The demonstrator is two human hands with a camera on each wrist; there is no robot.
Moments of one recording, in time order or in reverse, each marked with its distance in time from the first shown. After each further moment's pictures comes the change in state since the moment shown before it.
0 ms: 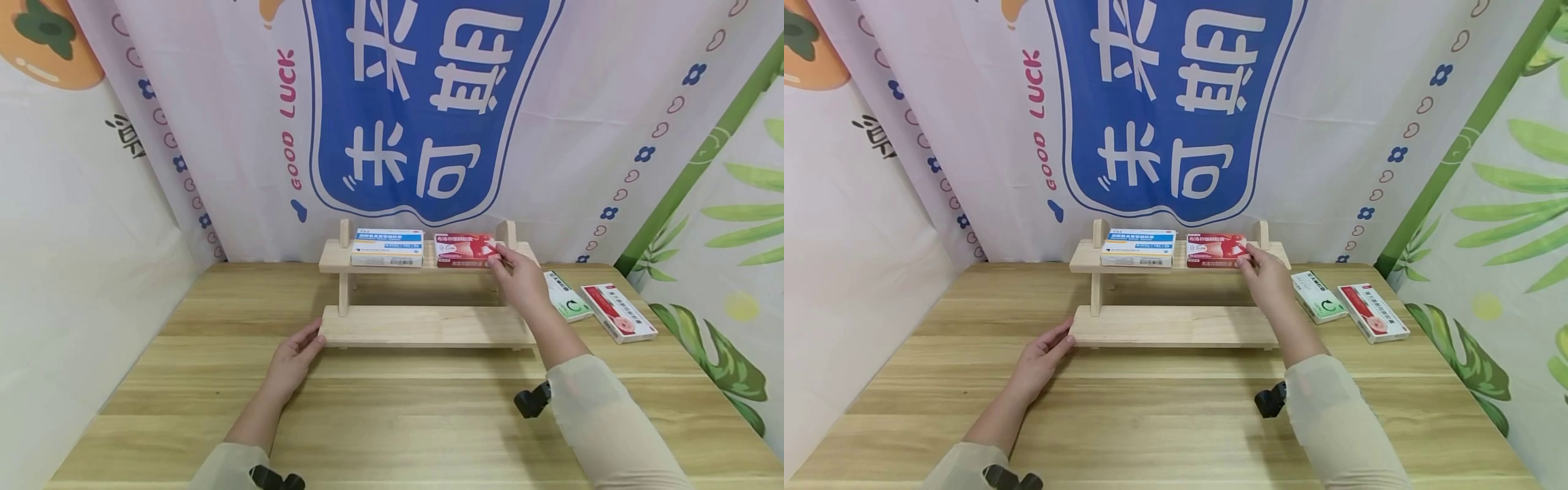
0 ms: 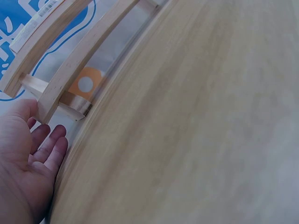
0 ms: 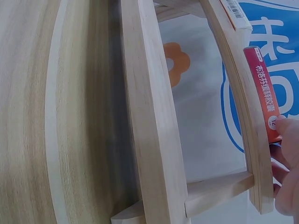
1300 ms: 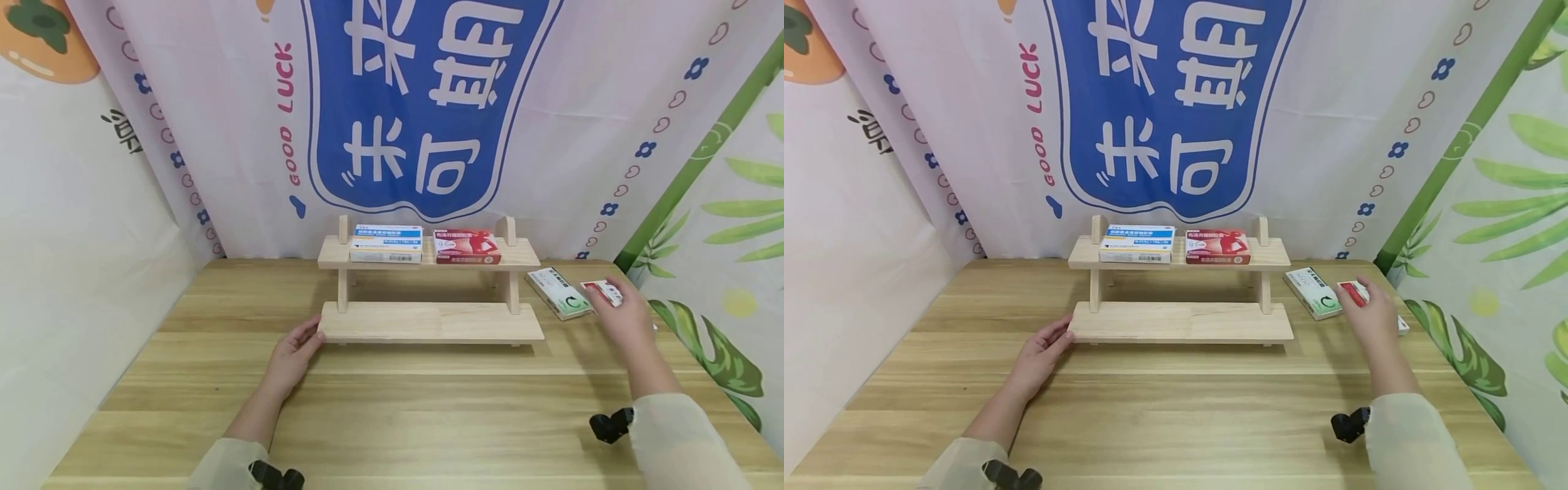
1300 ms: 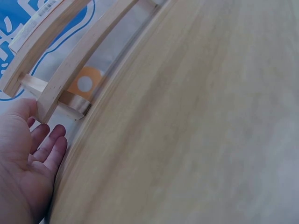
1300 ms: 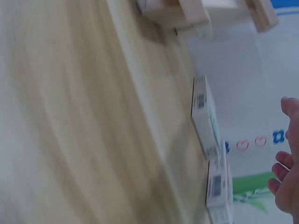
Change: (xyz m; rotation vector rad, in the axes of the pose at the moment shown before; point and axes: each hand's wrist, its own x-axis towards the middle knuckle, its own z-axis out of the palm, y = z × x) left_hand 0.002 -0.001 0.002 -0.027 0.013 0.006; right_hand -0.038 0.134 -0.081 -0.061 0.164 0.252
